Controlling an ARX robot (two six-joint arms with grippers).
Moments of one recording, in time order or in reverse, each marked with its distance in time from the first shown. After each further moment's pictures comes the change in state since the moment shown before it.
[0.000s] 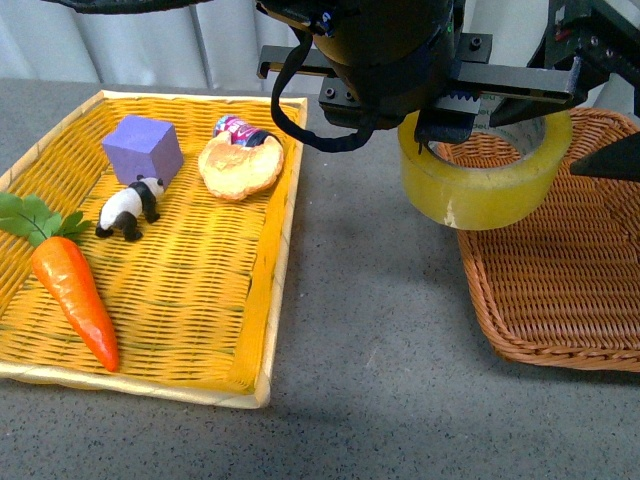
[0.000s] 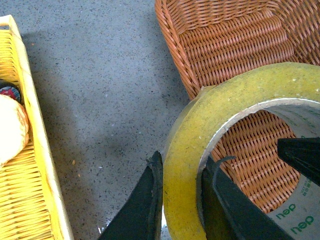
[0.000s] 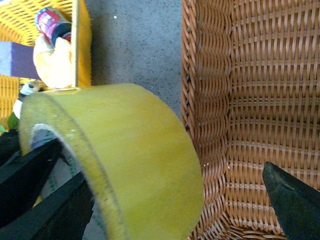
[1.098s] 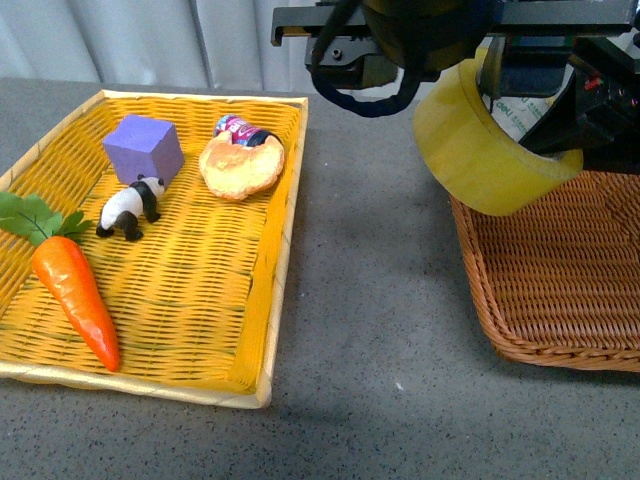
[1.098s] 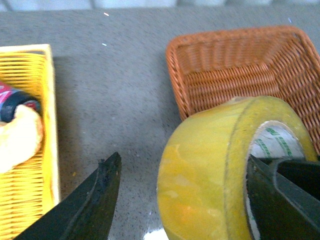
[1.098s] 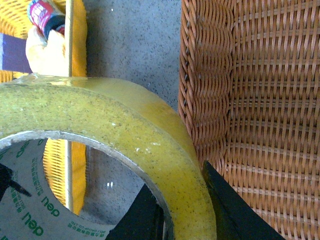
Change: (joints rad) left arm -0.028 -0.028 0.021 0.036 -0.191 -0.137; right arm -0.012 0.032 0.035 -0.006 0.003 -0.016
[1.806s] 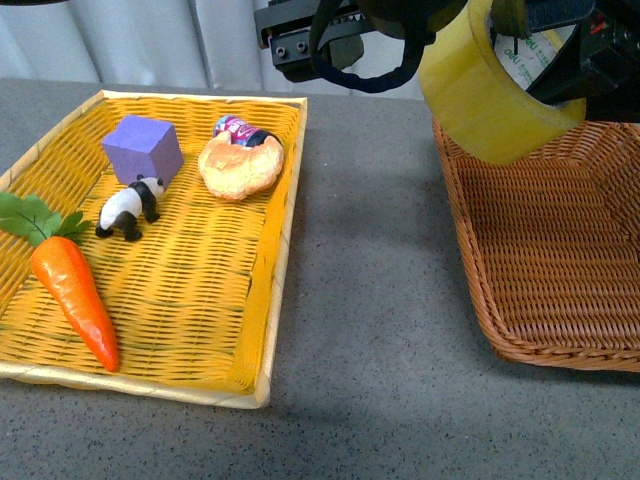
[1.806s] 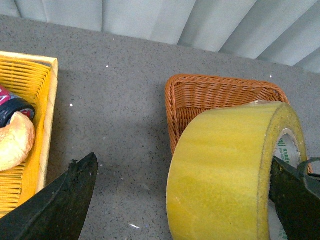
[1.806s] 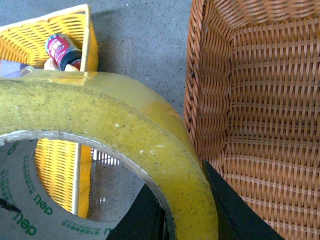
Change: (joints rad) left arm 0.051 -0.030 -0.032 0.111 -0.003 -0.149; right arm -0.015 0.018 0.083 -0.043 0.048 -0.043
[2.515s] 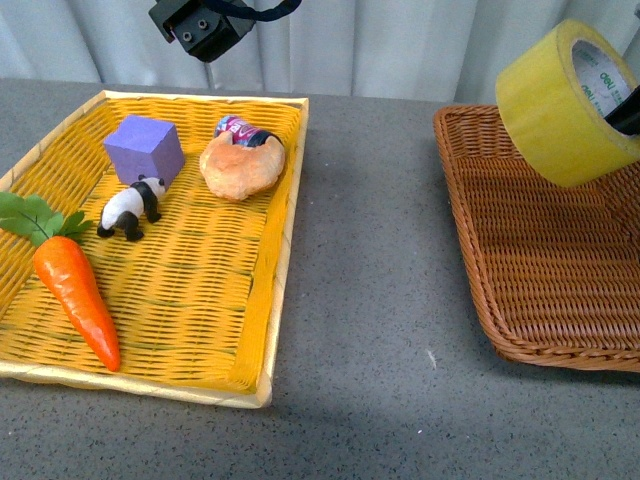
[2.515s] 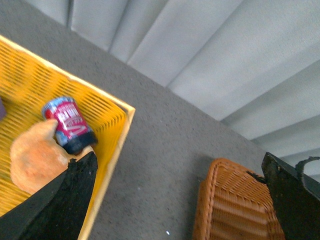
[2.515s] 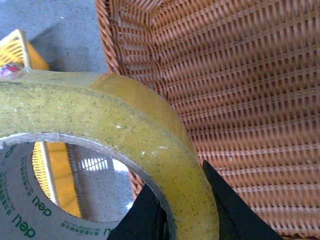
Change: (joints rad) left arm 0.130 -0.010 -0.010 0.064 -0.092 -0.234; right arm -0.123 0.006 -0.053 0.002 -0.042 0.133
